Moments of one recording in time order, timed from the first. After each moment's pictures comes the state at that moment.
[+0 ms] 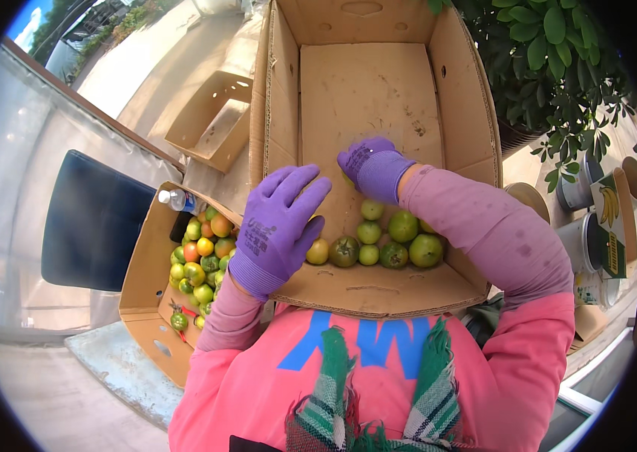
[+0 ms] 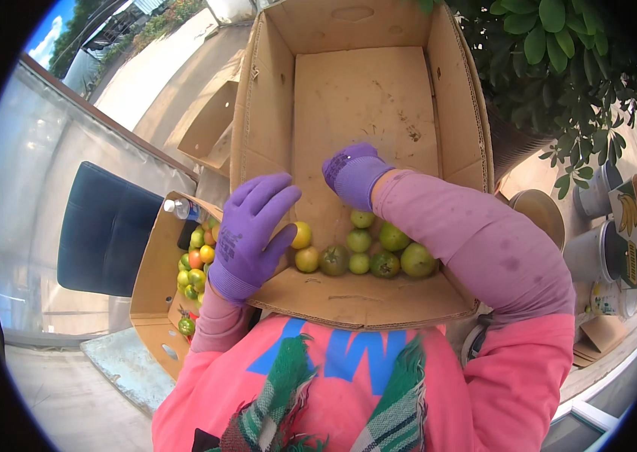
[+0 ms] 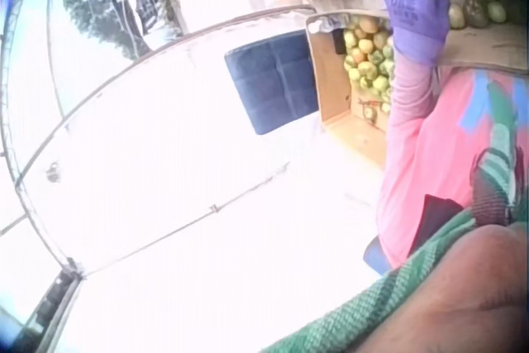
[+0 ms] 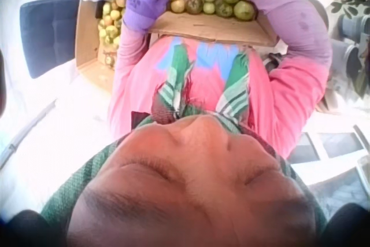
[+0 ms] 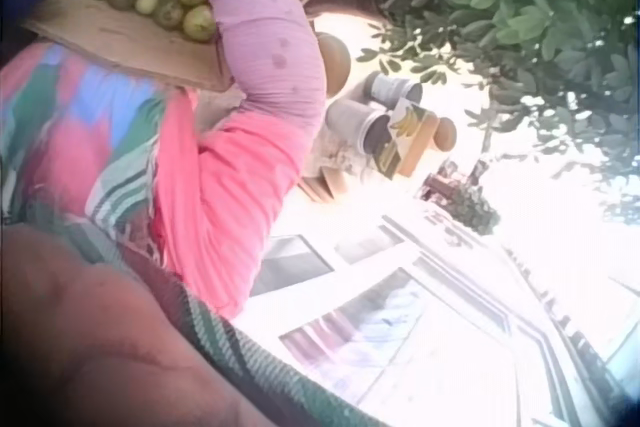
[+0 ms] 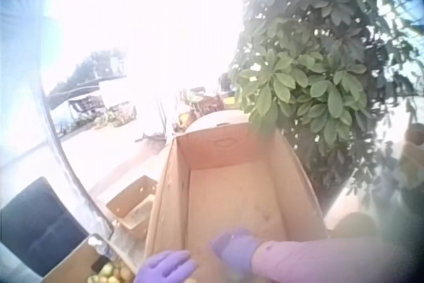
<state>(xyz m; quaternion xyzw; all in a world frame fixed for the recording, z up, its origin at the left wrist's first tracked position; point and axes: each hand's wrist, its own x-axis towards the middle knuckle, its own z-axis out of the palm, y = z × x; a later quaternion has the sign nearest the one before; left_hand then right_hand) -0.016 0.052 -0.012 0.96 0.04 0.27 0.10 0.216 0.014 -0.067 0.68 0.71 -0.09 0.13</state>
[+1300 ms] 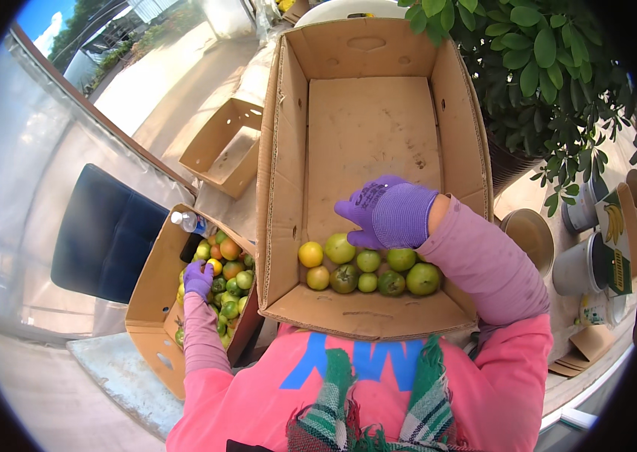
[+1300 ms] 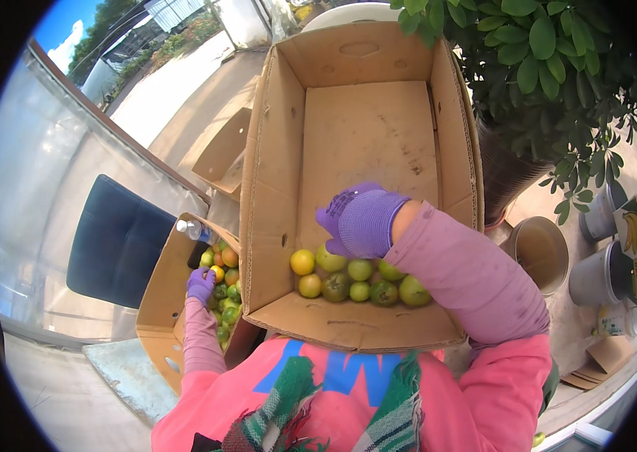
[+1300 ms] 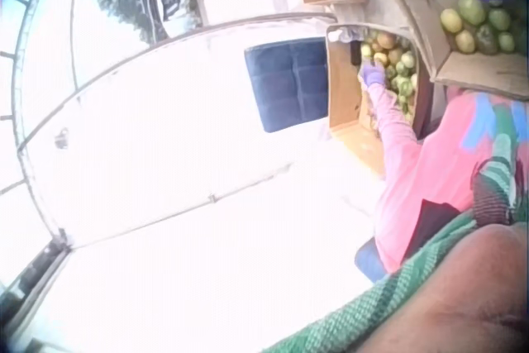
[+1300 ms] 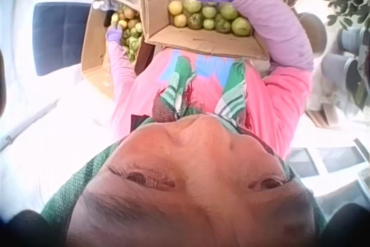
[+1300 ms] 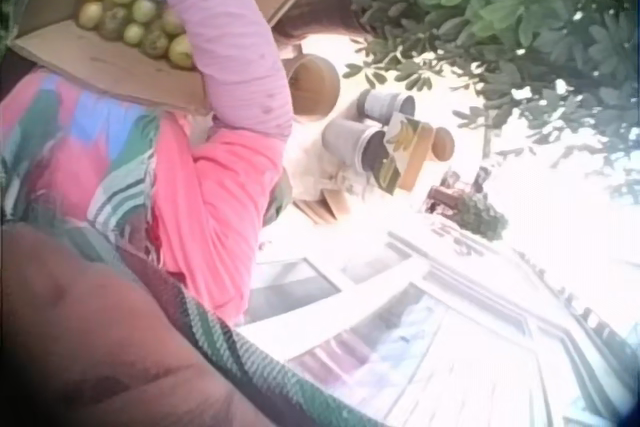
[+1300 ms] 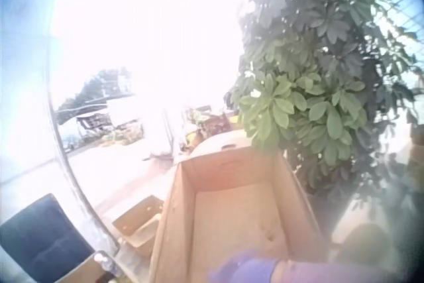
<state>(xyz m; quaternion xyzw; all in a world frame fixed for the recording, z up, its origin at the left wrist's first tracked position) -0.277 0.220 -0.259 0.78 0.61 0.12 0.07 0.214 -0.039 0.006 0.59 0.80 -0.12 0.00</state>
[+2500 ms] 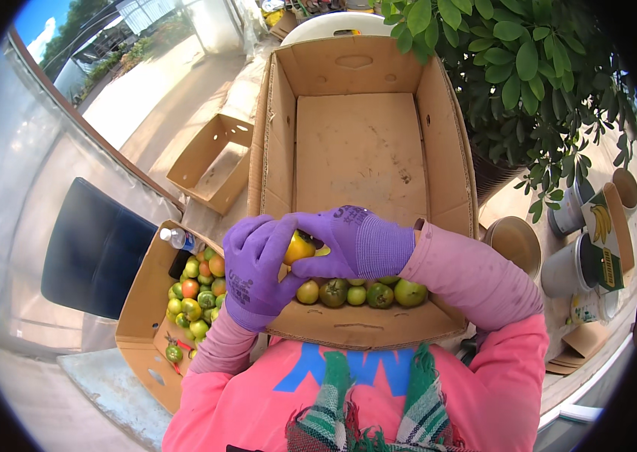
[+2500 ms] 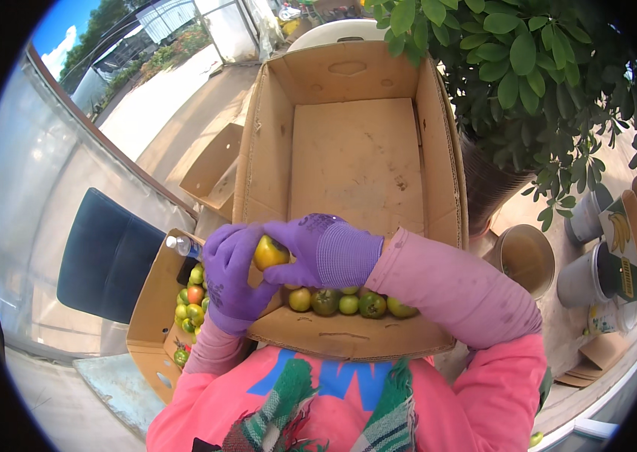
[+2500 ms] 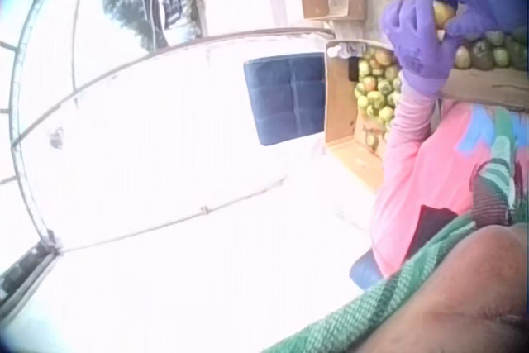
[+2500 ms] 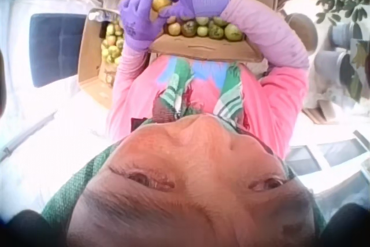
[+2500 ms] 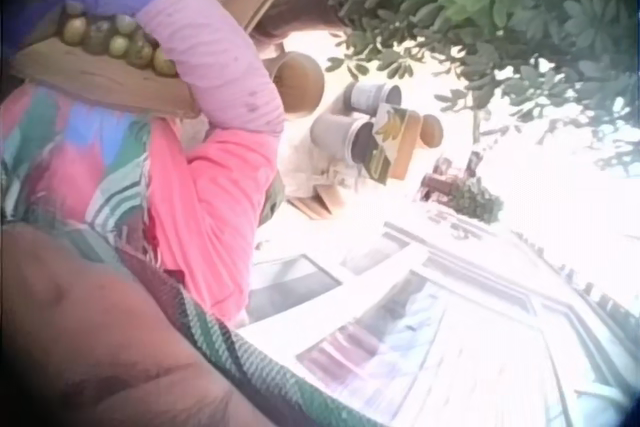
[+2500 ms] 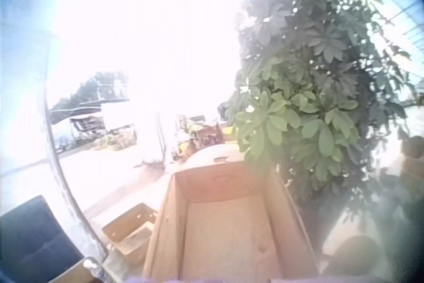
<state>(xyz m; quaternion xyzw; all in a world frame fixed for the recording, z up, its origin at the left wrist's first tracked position) -0.025 0.041 -0.006 0.92 0.11 0.37 -0.02 0.180 -0.040 0.008 0.51 0.75 -0.25 -0.33</state>
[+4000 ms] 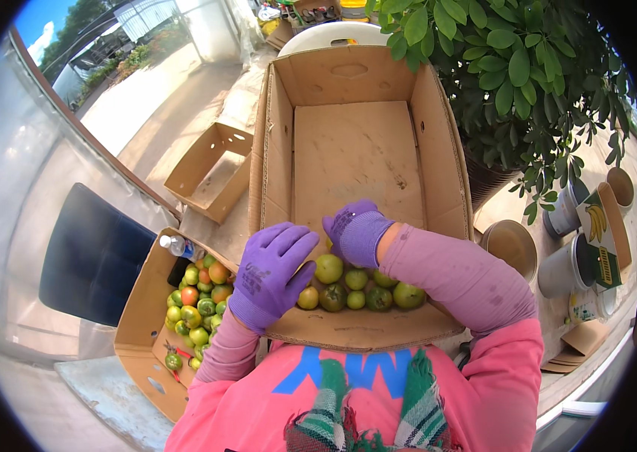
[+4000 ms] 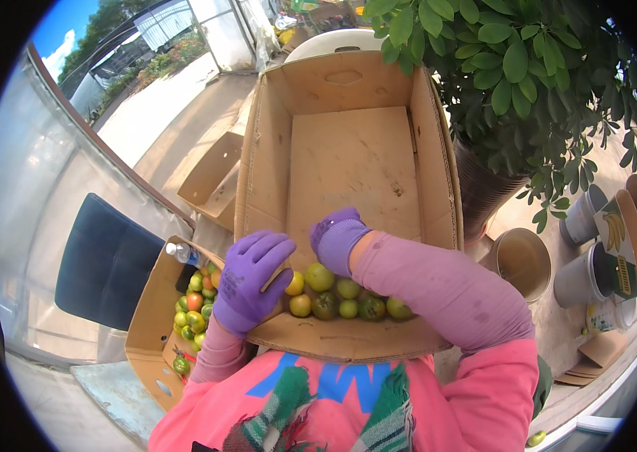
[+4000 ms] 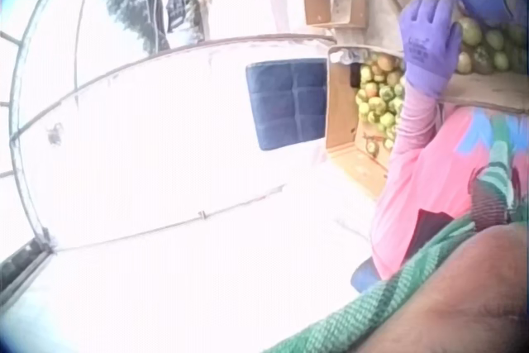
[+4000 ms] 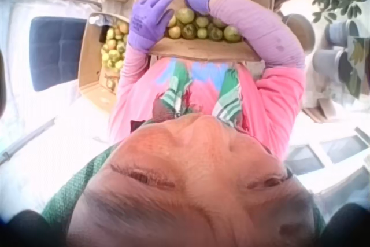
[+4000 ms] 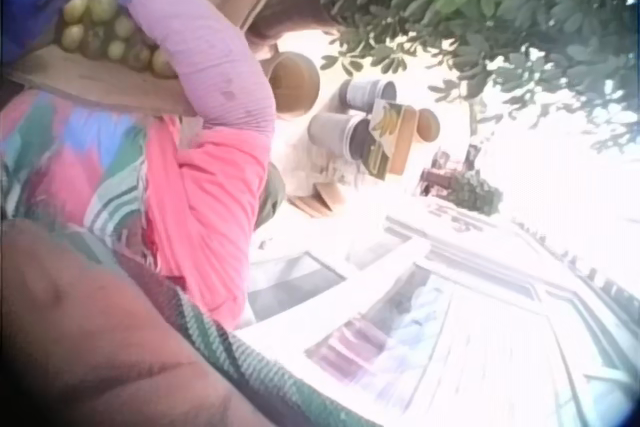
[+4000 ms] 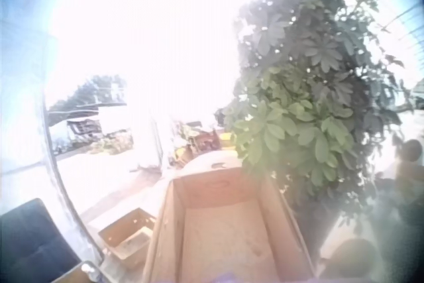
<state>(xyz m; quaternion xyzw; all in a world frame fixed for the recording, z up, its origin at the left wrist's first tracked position) -0.017 0.046 -0.007 0.94 0.06 0.31 0.10 0.188 -0.004 -0.021 0.67 0.71 -0.12 0.18</state>
